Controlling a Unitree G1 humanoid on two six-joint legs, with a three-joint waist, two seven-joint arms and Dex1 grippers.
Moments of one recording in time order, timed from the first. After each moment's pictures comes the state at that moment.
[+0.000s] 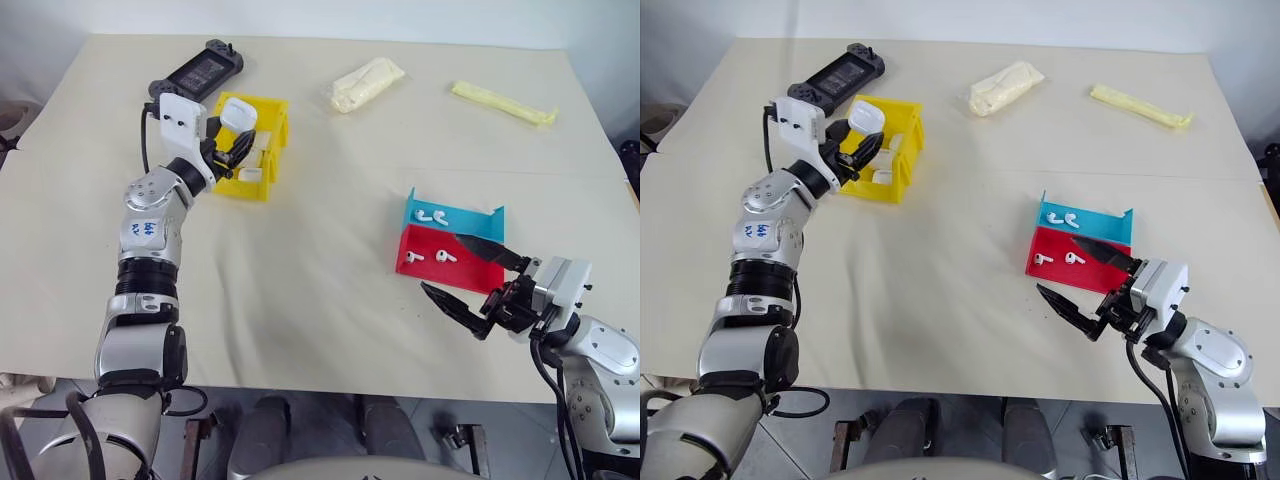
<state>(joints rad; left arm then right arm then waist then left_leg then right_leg) -0.90 0.40 0.16 0.70 -0.20 0.07 -0.49 0.12 -0.54 -0.27 -0.40 0.54 0.03 0.94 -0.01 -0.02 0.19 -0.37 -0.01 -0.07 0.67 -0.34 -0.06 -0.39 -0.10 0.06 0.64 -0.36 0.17</state>
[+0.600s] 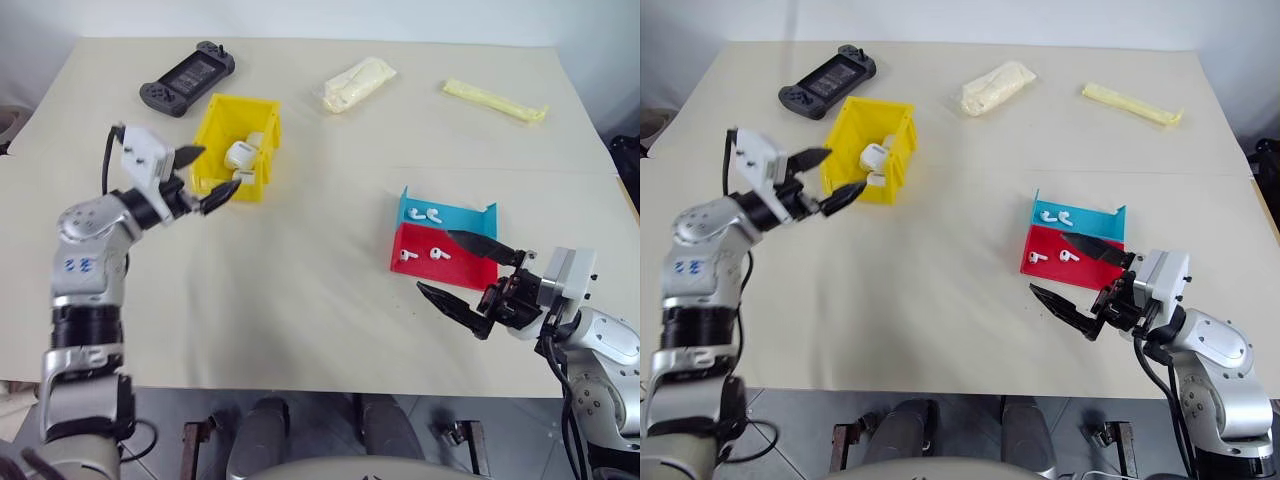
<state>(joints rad) -0.48 0.69 0.18 0.16 -0.36 0.26 -0.87 0.09 -0.59 -0.26 -0.43 0.64 0.11 0.98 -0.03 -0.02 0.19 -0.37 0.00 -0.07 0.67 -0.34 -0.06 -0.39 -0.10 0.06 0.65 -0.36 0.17</state>
